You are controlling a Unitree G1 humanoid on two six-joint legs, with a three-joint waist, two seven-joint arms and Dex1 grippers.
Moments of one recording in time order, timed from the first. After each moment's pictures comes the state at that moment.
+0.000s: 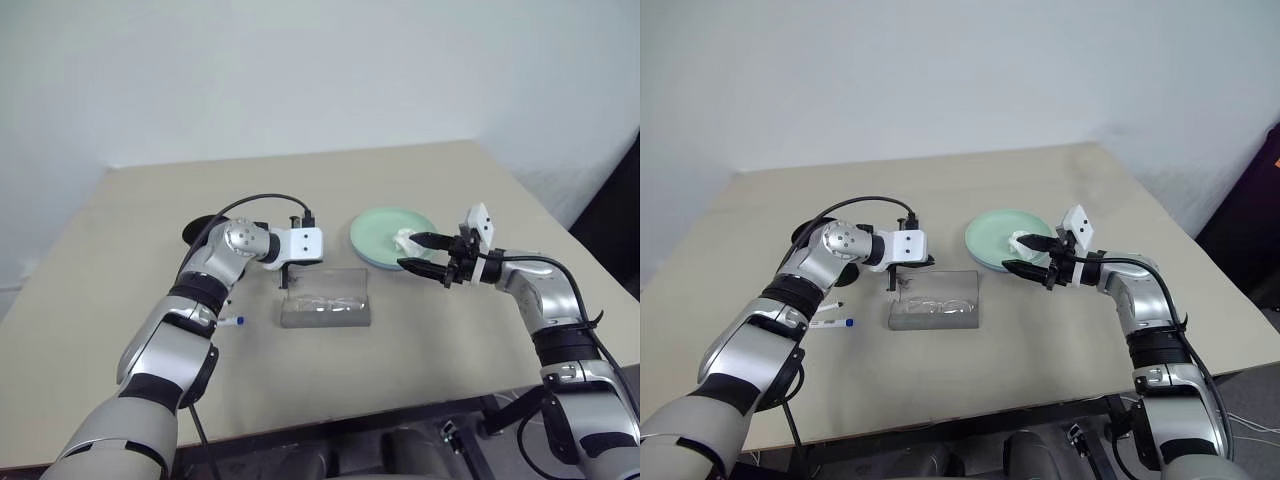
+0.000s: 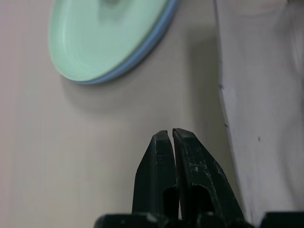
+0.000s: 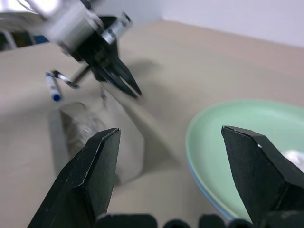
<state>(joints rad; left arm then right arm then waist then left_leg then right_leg) -0.93 0.46 -0.40 0.93 0.30 -0.33 -1.02 -0.58 -0.47 0.01 0.39 0.32 0.25 1.16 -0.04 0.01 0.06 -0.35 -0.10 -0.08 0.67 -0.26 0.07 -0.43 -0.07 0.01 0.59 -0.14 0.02</state>
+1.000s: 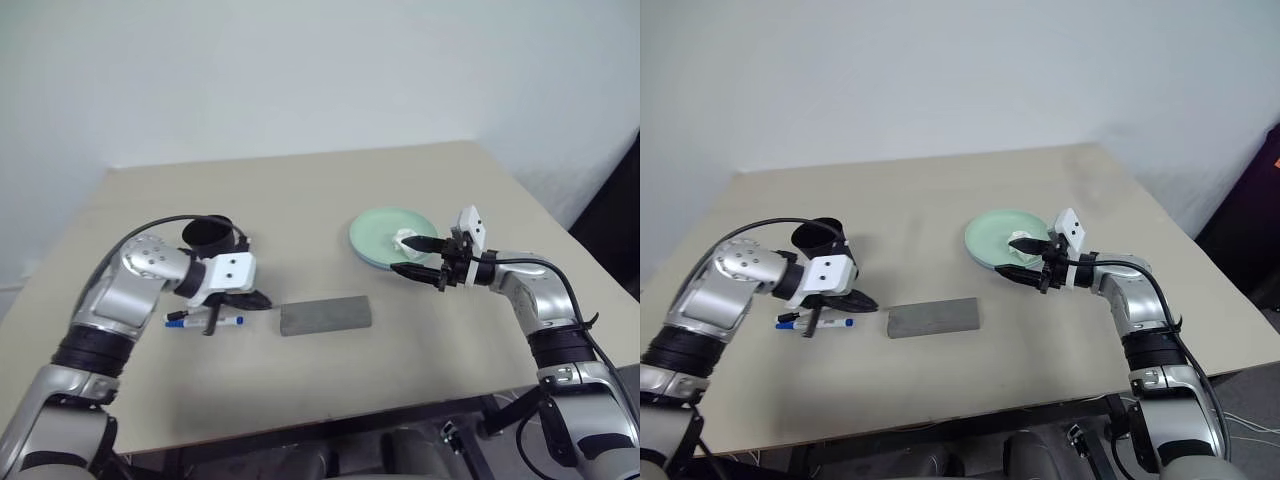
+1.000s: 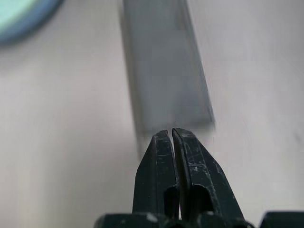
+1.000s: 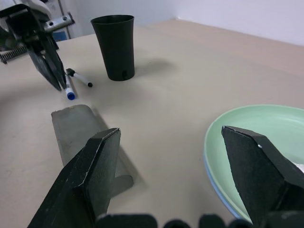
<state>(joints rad) -0.50 0.90 -0.23 0.22 -0.02 0.02 -1.48 -0.58 -0.45 0.04 0.37 0.31 0.26 1.16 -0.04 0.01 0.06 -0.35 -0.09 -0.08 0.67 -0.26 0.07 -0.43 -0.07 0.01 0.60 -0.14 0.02</state>
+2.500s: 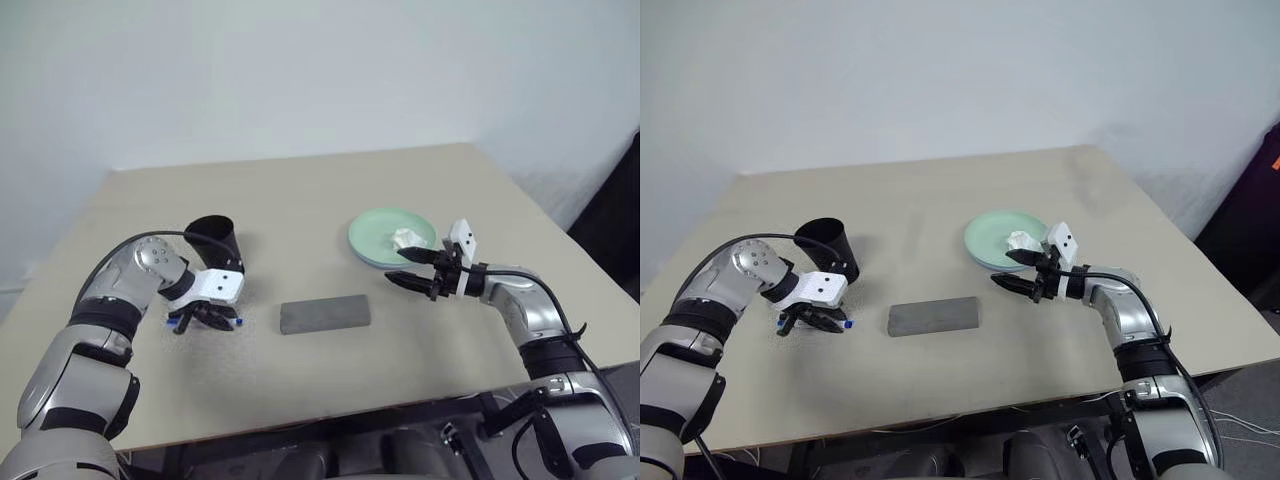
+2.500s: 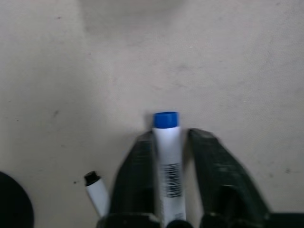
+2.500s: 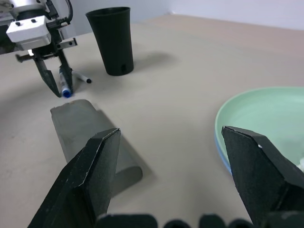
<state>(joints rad) -0.77 0.81 -0.41 0.86 0.26 -0.32 -1.54 -0.54 -0.42 0.06 0.37 0.31 0.26 1.09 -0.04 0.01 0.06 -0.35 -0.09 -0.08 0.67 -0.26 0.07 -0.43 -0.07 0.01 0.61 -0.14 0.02</state>
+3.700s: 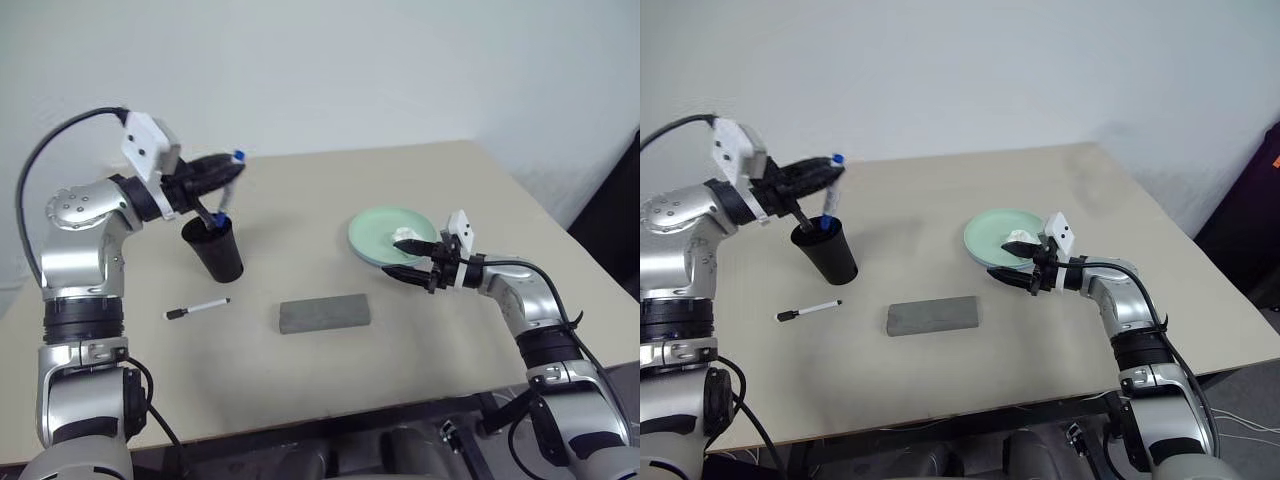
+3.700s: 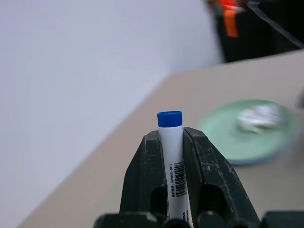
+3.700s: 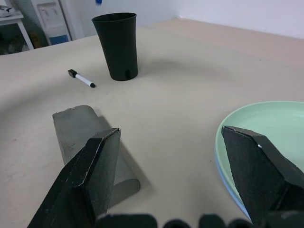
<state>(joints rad) -0.70 0.70 0.23 0.30 -0.28 0.22 -0.95 -0.59 -0.41 0.06 0.42 0.31 0.24 1.13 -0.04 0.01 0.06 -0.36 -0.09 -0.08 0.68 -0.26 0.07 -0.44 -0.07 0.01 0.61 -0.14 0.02</state>
